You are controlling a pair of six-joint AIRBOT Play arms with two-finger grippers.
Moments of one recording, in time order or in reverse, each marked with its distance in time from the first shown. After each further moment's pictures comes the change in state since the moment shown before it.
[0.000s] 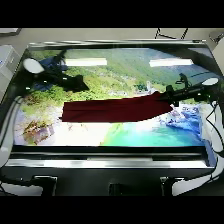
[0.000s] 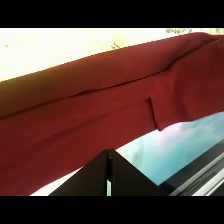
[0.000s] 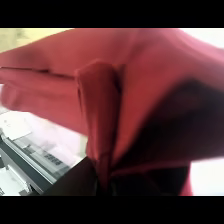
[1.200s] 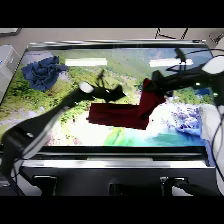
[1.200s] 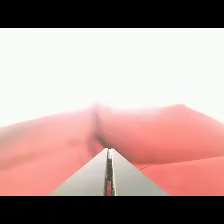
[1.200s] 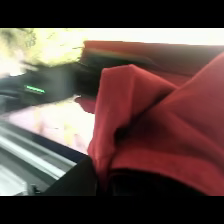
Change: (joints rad) left arm -0.213 -0.185 0.000 -0.286 0.402 -0.063; right arm 0.335 0.323 0.000 -0.091 -0.128 0.282
